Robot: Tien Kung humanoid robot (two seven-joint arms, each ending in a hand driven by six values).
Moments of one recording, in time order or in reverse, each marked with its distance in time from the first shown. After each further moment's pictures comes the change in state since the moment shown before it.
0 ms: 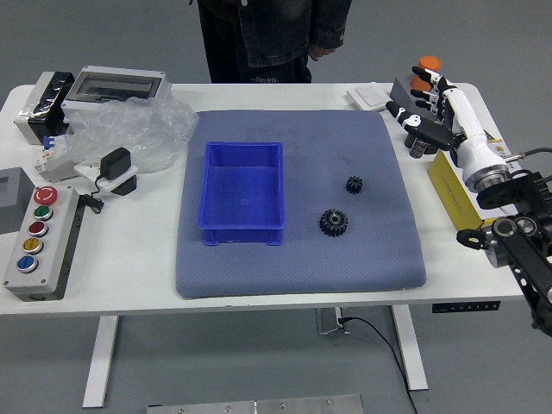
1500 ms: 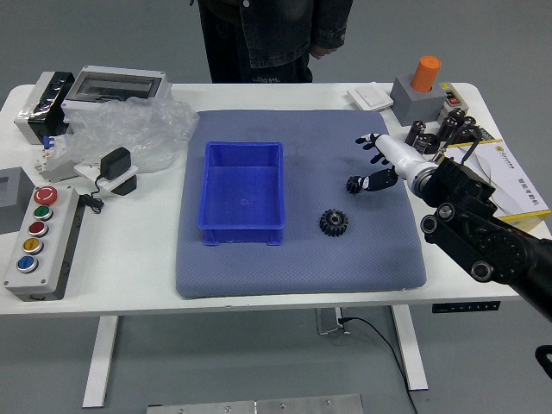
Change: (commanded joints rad) left arm -0.003 0.004 -0.001 0.000 0.010 -0.002 0.005; right arm 0.298 0.071 -0.413 -0.390 -0.356 0.185 -0.248
